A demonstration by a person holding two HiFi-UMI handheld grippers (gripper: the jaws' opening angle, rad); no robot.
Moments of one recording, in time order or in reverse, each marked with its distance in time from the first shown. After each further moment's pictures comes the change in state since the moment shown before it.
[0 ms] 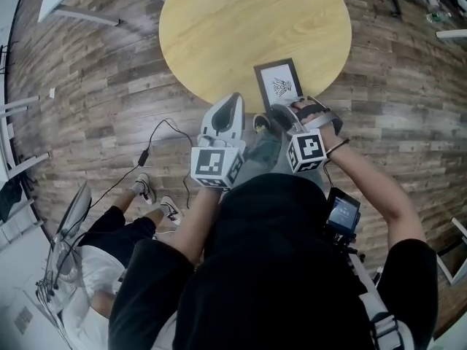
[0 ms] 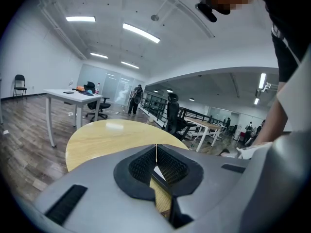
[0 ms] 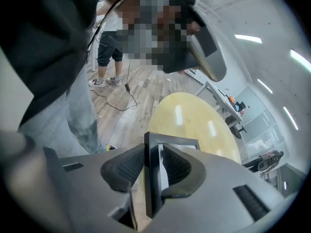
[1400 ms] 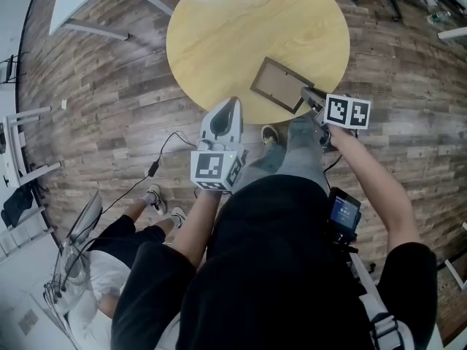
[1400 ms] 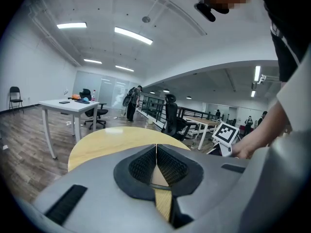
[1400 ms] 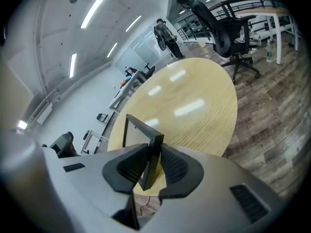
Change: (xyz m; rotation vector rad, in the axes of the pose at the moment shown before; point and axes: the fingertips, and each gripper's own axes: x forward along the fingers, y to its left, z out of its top) left arm 0.001 -0.001 0.028 0.086 -0.019 -0.011; right arm -0.038 -0.078 -0.124 1.865 -0.264 -0.104
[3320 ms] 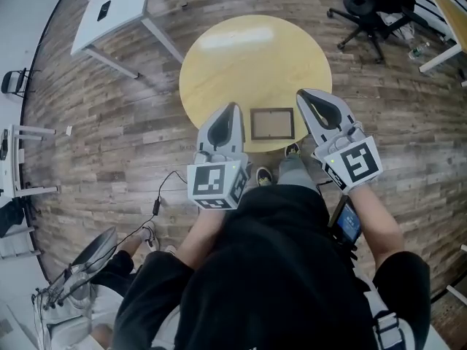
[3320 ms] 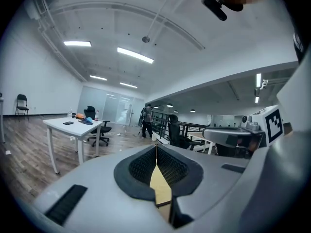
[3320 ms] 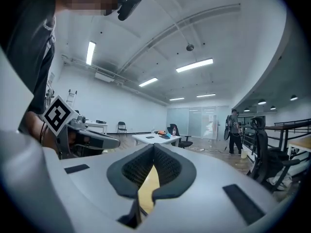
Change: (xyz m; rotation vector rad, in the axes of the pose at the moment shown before) left arm -0.049 -0.031 0.148 0.012 -0.184 0.062; right arm -0.189 0.248 0.112 -0.972 -0.675 0.158
